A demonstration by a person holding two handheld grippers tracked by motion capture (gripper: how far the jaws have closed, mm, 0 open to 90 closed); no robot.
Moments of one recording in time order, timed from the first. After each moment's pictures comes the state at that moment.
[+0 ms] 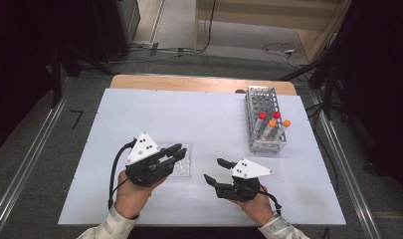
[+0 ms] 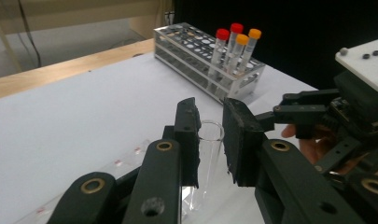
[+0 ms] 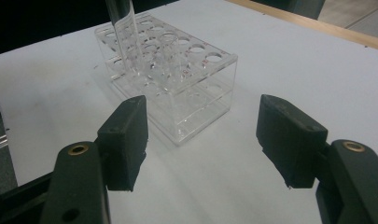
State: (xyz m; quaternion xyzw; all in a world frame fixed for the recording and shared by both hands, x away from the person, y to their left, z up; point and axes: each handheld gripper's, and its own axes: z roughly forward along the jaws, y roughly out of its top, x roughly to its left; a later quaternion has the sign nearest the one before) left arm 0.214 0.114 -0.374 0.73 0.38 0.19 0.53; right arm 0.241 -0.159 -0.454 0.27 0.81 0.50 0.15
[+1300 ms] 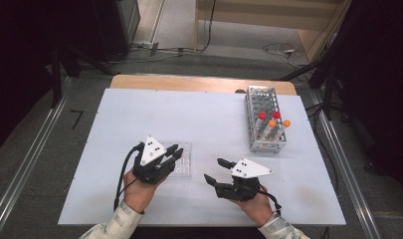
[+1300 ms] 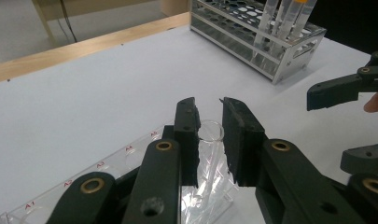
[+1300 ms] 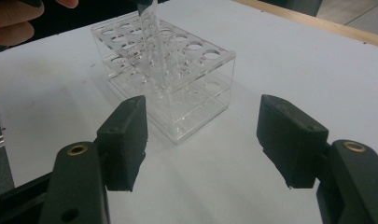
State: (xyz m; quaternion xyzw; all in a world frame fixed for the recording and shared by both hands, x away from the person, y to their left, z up) left arm 0.234 0.108 -0.418 0.74 0.41 0.24 0.47; right arm 0.242 -0.159 -0.456 0.27 0.81 0.49 0.15
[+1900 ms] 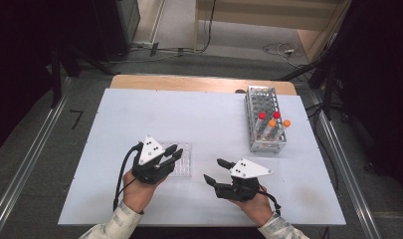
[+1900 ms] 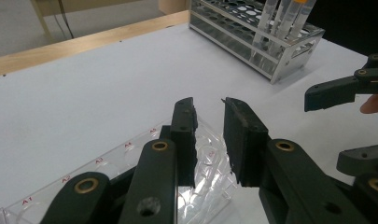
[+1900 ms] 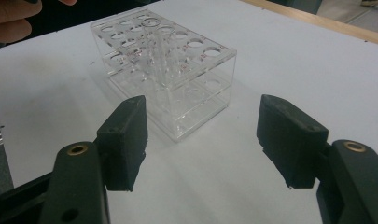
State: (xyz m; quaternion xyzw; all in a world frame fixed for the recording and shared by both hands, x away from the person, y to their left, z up) left arm 0.234 0.110 -0.418 0.74 0.41 0.23 0.48; right arm 0.242 -0.158 -0.457 0.27 0.82 0.49 0.15
